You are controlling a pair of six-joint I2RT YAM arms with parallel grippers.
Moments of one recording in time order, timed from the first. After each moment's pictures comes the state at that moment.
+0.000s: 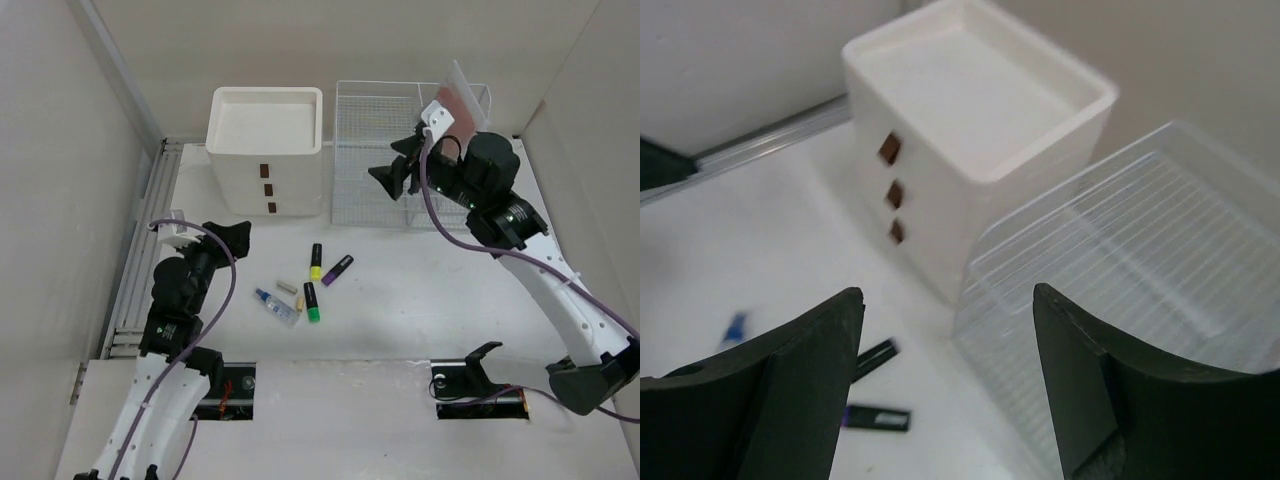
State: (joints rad) left arm -0.23 0.44 0.52 -0.13 -0.05 -0.63; right arm 0.52 1.20 1.40 -0.21 -0.30 -0.17
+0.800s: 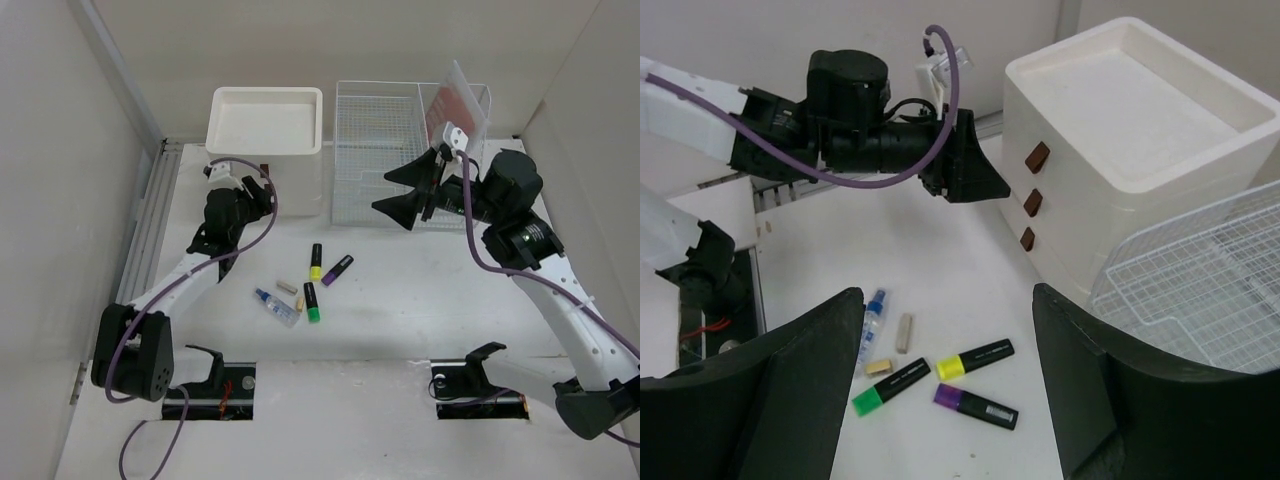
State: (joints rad) left arm -0.27 1.26 0.70 0.31 -0.12 -0.49; right arm 0.42 1.06 1.25 -0.16 -0.74 0.02
